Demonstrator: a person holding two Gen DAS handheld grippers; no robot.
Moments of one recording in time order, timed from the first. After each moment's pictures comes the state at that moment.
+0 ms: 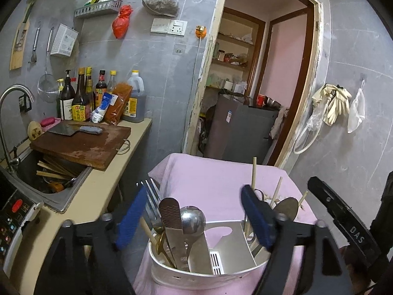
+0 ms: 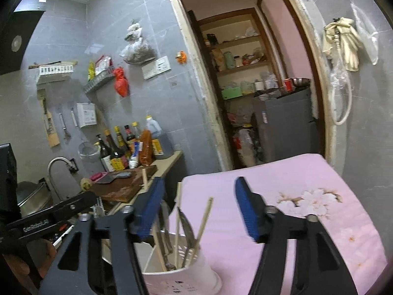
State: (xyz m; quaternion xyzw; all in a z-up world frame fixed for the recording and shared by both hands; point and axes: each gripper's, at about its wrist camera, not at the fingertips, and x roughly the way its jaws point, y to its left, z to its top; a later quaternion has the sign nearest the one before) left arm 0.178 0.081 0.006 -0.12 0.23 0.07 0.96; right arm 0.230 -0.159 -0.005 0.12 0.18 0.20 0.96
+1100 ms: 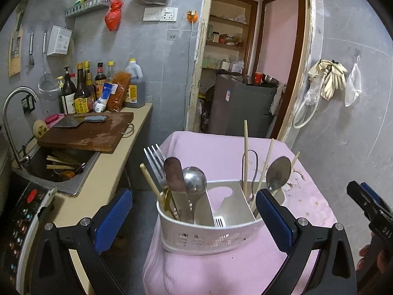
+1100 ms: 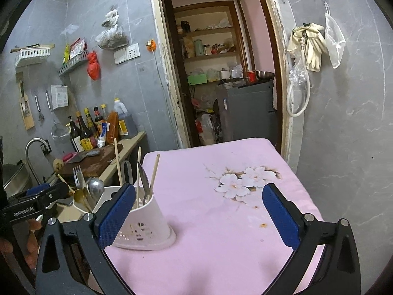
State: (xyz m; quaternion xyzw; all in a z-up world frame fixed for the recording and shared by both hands) left arm 0.141 0.066 0.004 -0.08 0.29 0.07 0.95; right arm 0.159 -0.215 0.019 0.07 0.23 0.11 0.96
